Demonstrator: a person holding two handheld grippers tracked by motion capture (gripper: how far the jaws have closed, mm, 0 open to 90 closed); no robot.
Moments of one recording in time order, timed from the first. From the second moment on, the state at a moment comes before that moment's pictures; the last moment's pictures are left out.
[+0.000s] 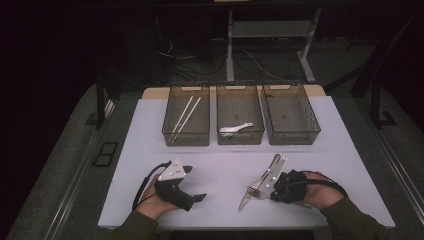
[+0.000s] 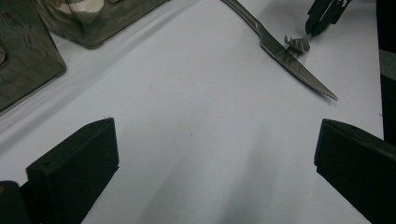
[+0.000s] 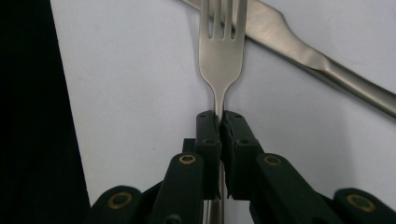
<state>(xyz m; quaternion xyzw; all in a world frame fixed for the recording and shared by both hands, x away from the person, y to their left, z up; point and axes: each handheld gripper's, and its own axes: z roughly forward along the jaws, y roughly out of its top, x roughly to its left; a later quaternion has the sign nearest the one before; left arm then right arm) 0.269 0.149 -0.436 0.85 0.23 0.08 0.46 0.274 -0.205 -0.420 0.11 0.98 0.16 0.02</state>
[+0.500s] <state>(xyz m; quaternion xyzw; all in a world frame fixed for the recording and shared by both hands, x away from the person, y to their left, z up) 0.269 0.149 -0.436 0.85 0.23 0.08 0.47 0.278 -0.231 -0.403 0.18 0.95 0.25 0.03</state>
